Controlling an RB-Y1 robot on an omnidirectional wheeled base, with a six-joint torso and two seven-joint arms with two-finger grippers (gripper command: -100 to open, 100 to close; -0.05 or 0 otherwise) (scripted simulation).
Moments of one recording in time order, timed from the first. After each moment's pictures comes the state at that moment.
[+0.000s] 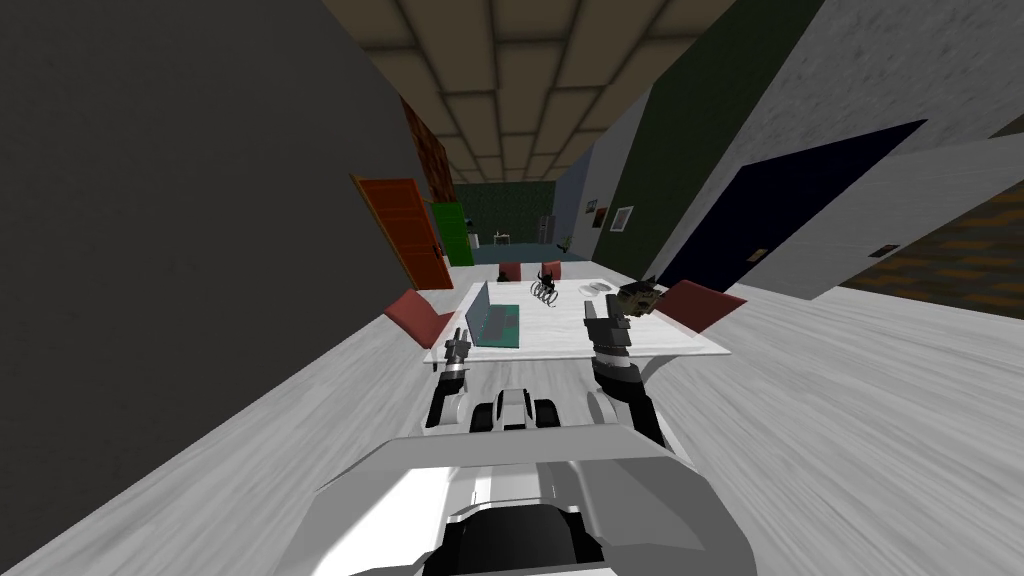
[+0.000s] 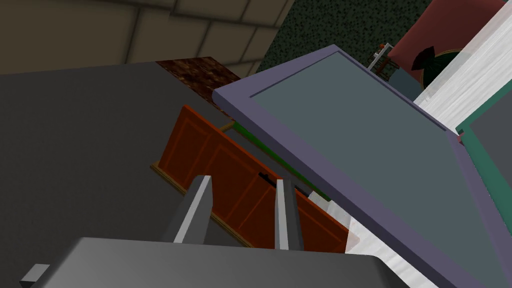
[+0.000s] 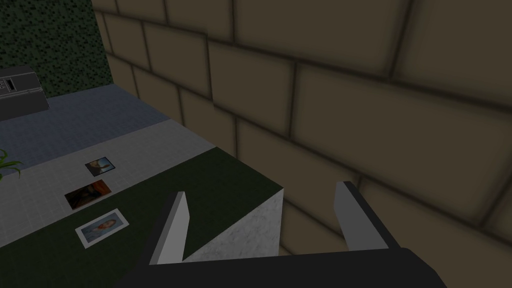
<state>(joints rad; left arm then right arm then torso) 0.17 0.11 -0.16 -1.32 0.26 -0.81 0.34 0.54 -0.02 0.03 -2.21 0.01 -0.60 -0.08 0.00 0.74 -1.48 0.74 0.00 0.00</state>
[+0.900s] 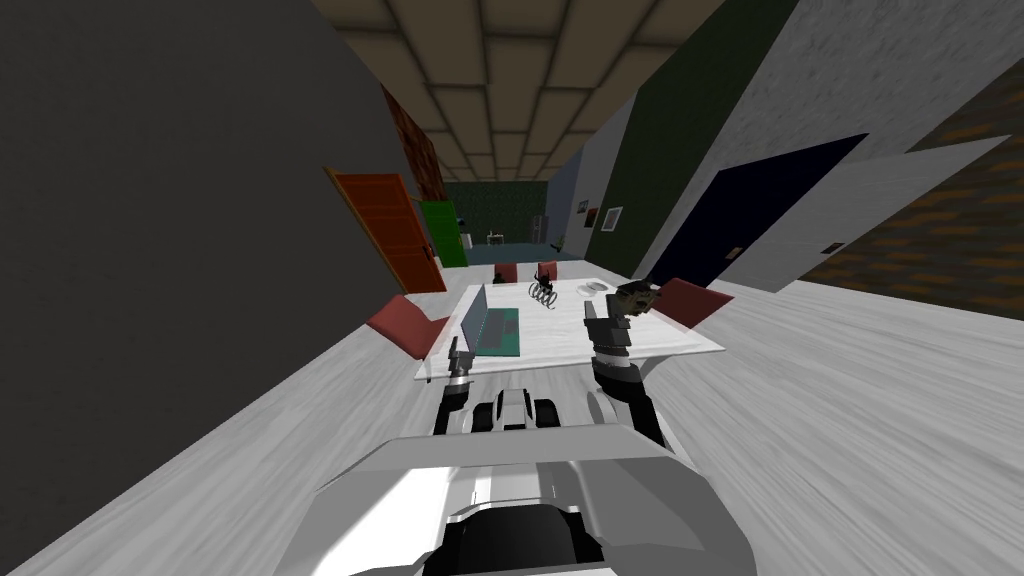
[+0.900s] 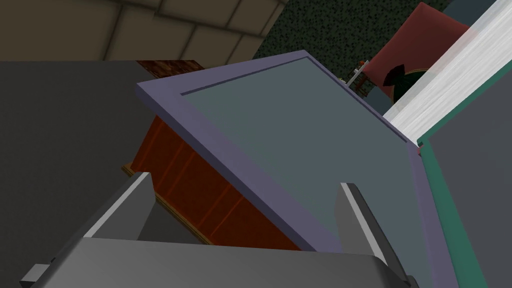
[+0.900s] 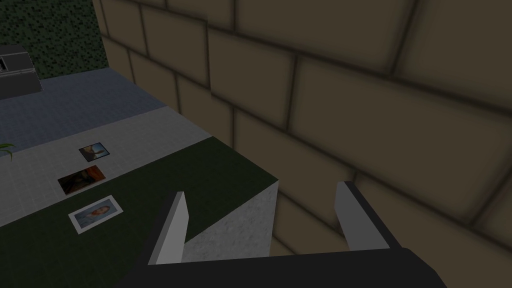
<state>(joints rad) 0.21 0.07 -0.21 -1.21 0.24 -0.94 0.38 0.54 -0.02 0.03 -2.21 0.01 -0.60 -0.08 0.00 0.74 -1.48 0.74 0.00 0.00</state>
